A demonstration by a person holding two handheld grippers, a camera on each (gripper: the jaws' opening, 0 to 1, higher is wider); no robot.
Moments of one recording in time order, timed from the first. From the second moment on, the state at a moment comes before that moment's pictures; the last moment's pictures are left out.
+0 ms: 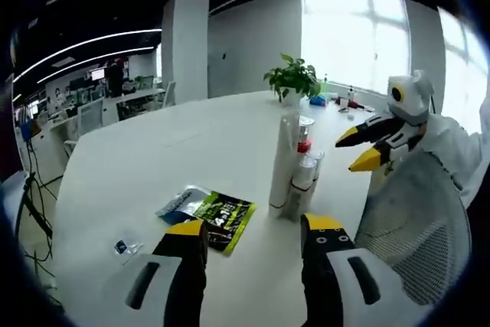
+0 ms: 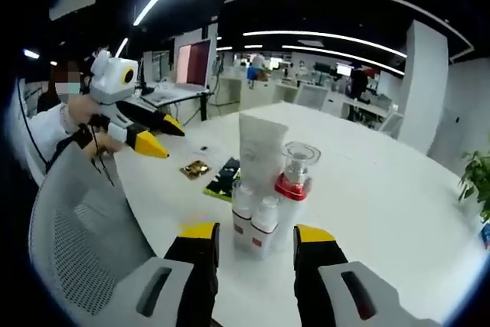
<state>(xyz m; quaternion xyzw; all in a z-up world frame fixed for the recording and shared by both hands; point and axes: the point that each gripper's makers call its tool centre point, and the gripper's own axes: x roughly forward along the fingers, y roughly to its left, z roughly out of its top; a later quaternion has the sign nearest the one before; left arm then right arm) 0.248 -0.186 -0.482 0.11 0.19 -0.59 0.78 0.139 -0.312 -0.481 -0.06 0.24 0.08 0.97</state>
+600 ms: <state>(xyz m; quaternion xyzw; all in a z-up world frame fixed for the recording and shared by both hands) 0.266 -0.167 -0.492 0.12 0.22 -0.62 0.75 0.175 -0.247 -0.464 -0.08 0.24 0.10 0.96</state>
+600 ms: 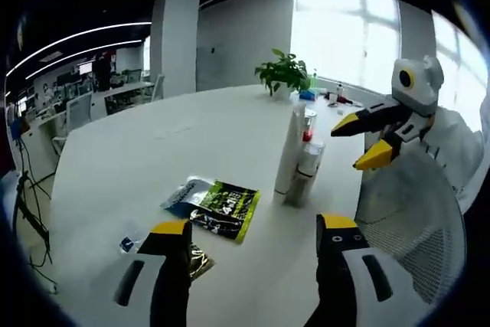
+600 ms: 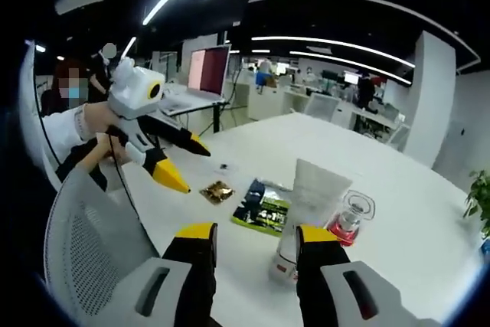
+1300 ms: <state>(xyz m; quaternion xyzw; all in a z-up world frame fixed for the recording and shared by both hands) 0.284 -0.125 -0.501 0.09 0.23 -0.59 0.77 0.269 -0.208 -0.558 -0.16 0.32 0.12 0.93</state>
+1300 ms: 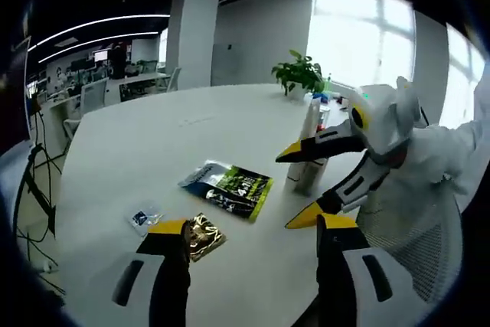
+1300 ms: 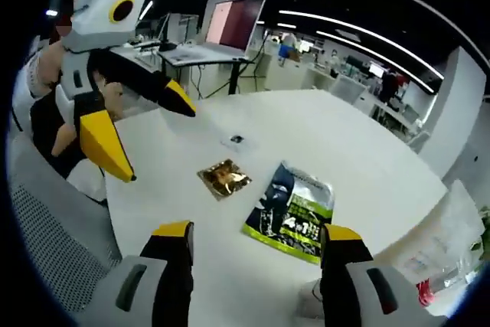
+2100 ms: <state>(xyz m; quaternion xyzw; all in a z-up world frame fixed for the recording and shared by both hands) 0.297 -0.117 -0.505 0.06 0.24 -0.59 0.77 0.345 -0.247 -0.614 -0.05 0.35 -0.03 0.93</state>
